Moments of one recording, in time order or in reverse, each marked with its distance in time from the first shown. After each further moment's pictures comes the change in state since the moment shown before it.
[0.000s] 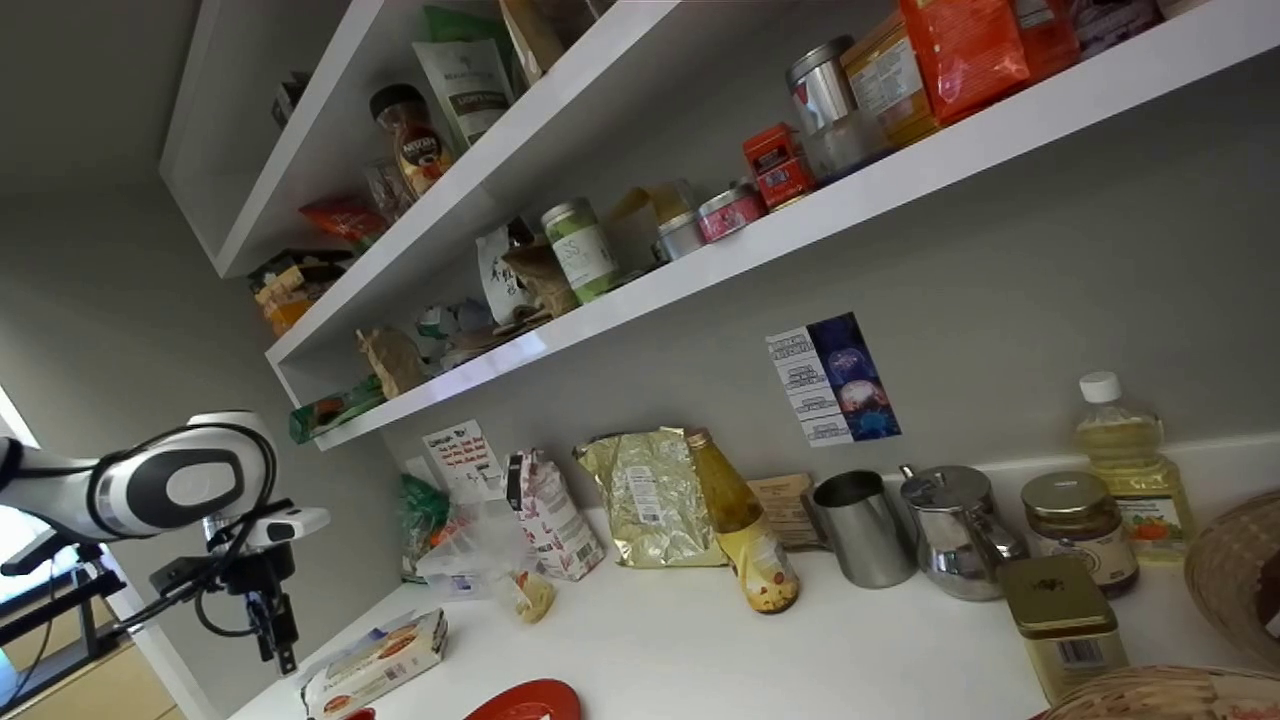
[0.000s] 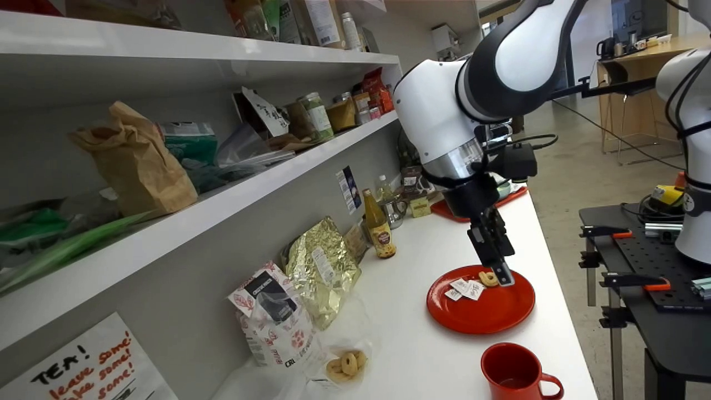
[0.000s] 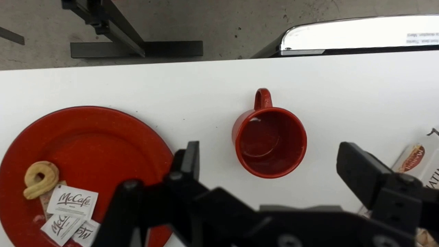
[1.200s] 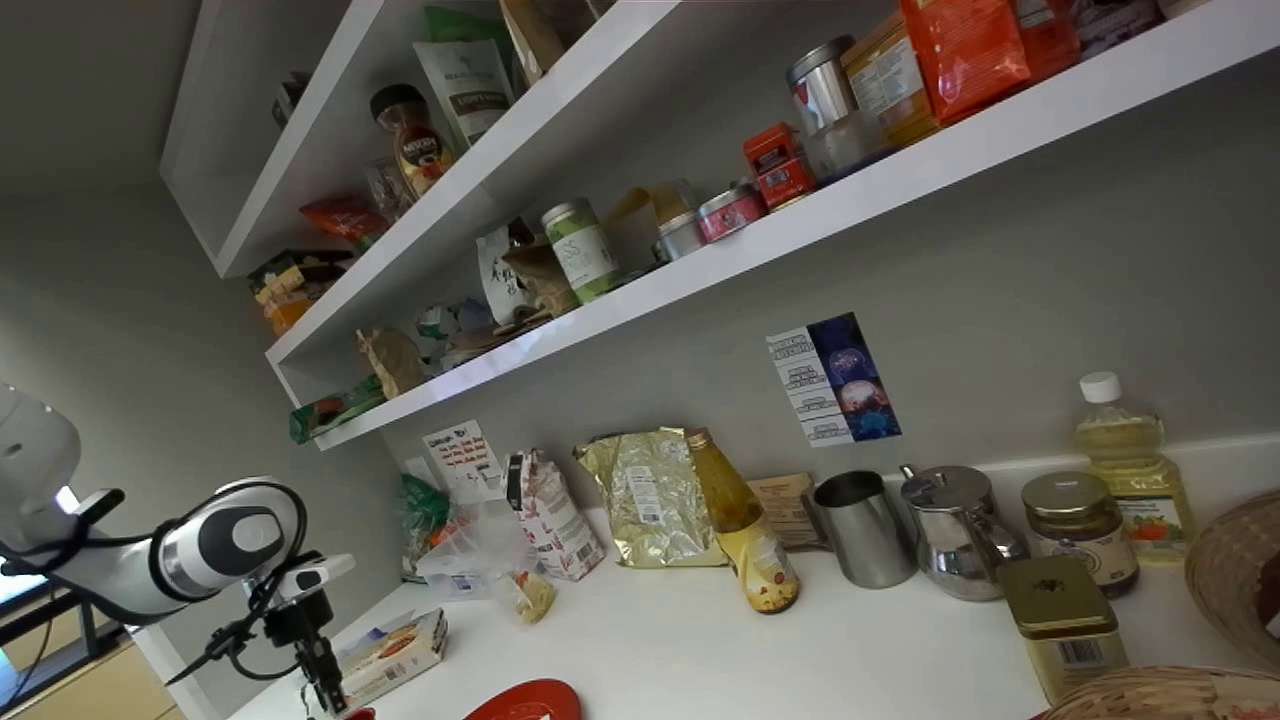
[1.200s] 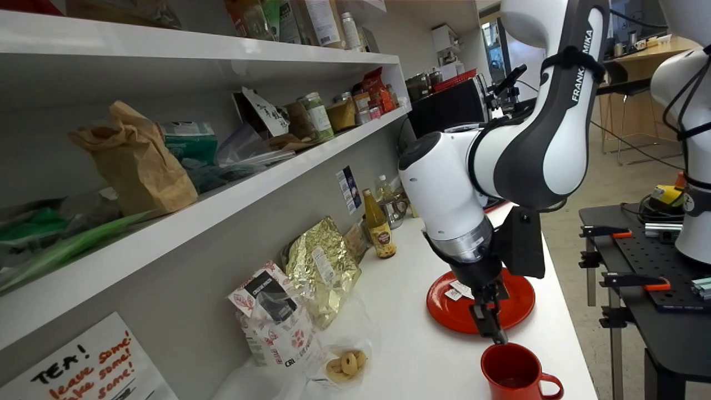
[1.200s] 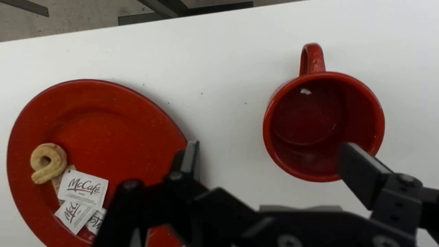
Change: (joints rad) arm 0.132 0.273 -0.058 0.084 -0.359 0.157 0.366
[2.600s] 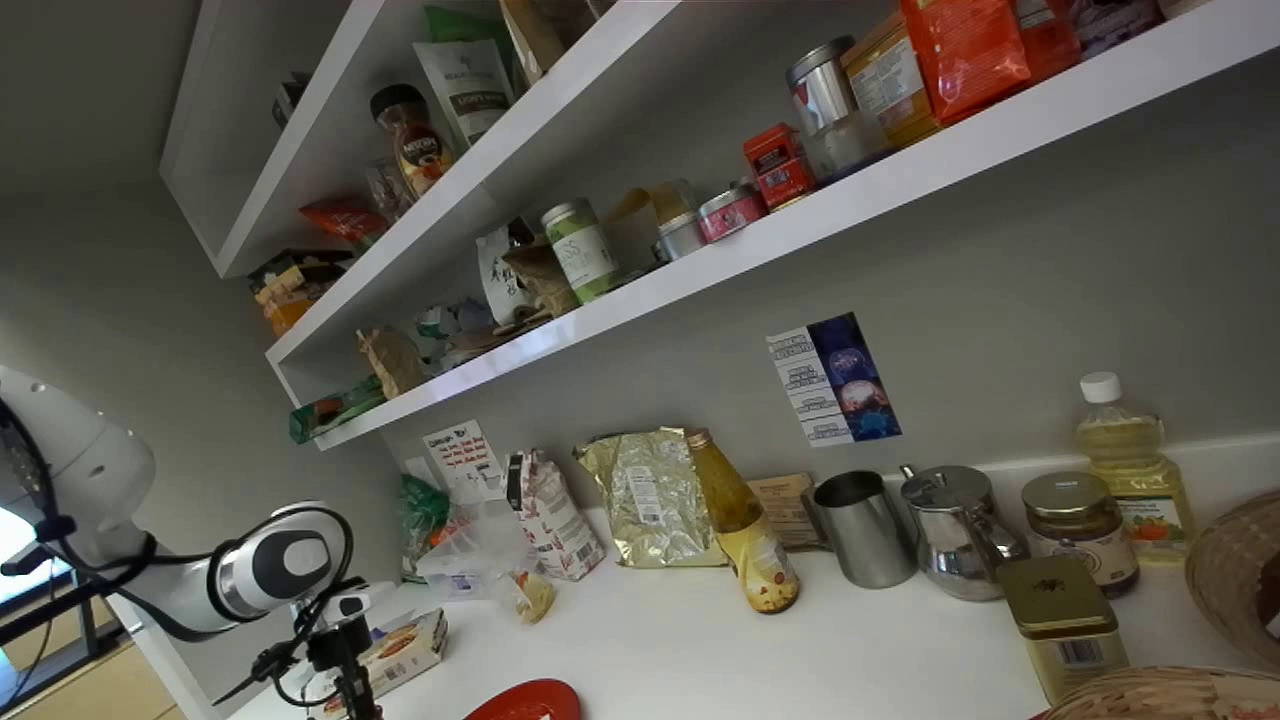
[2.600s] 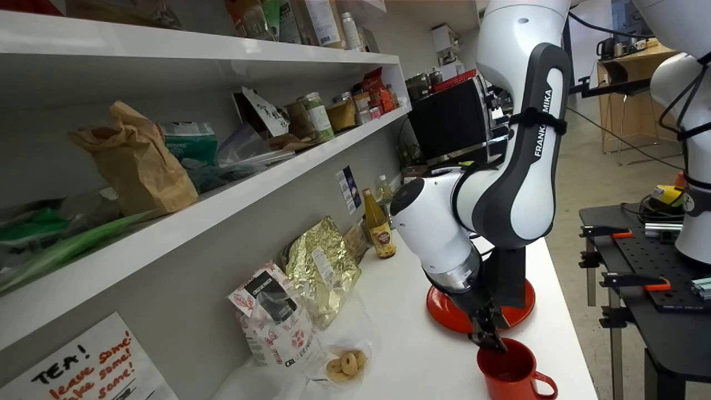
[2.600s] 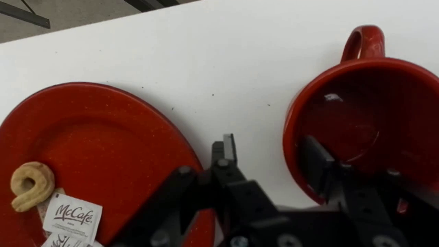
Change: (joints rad) arm 0.006 0.168 -0.058 0.085 -0.003 -0.004 -0.001
